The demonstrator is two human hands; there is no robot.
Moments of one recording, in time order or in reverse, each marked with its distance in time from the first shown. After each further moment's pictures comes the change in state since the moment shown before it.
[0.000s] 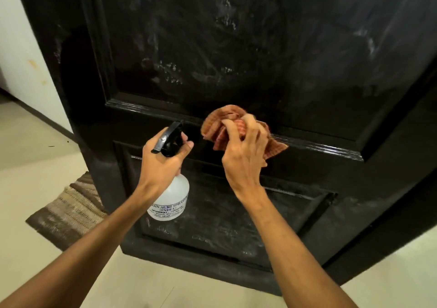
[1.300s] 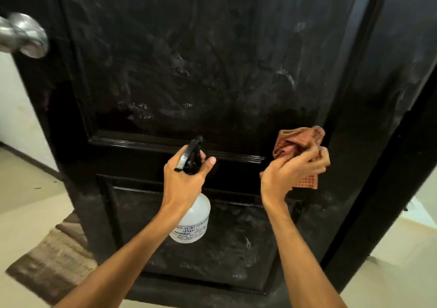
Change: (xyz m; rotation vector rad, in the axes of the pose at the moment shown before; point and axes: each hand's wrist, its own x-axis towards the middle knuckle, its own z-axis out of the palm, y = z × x) left_hand -0.031 0.063 0.112 -0.098 -0.085 0.075; right_hand 0.016 0.116 -0.098 0.086 0.507 0.684
